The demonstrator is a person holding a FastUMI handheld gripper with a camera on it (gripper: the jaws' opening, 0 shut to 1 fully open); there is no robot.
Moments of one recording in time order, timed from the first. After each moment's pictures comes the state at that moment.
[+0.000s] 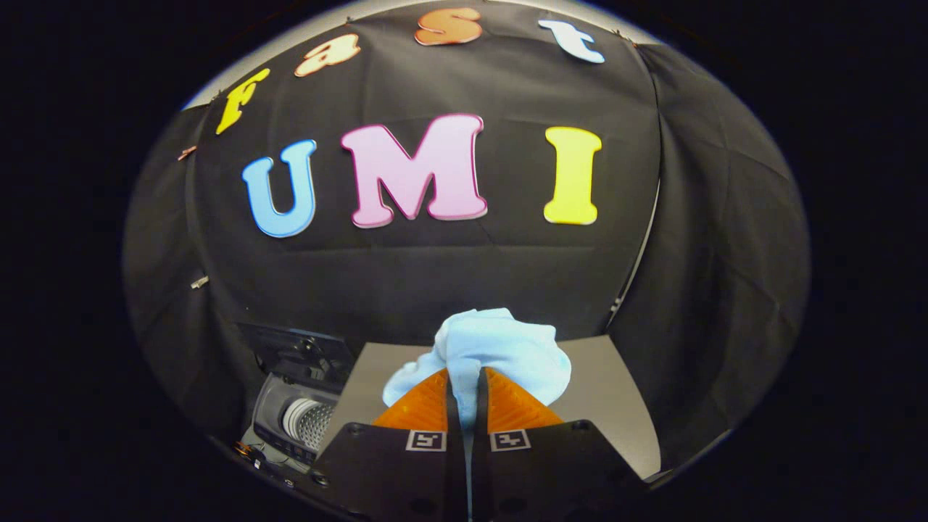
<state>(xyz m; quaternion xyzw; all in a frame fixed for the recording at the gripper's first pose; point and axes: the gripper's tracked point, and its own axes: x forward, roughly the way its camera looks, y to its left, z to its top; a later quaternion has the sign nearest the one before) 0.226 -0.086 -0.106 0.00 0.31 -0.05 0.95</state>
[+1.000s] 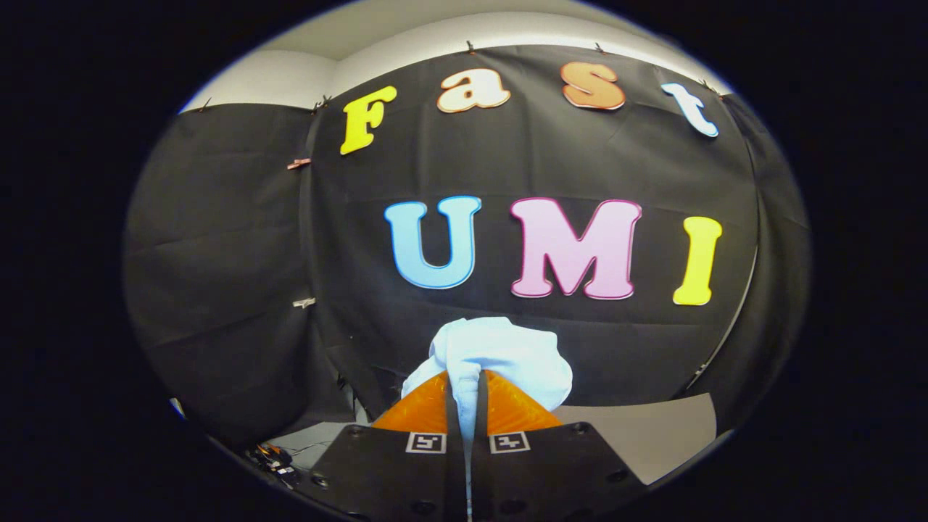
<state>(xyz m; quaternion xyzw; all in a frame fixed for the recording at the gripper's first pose) 0.227 0.184 -0.039 0.01 0.25 0.14 0.96</state>
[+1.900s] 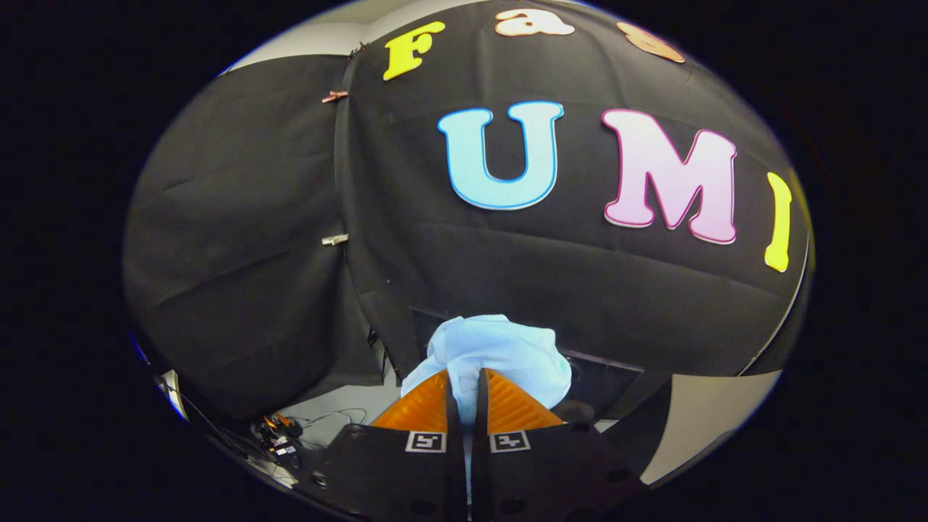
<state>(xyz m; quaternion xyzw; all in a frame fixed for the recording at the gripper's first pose) 0.250 0.286 -0.235 0.00 0.34 0.23 0.91</state>
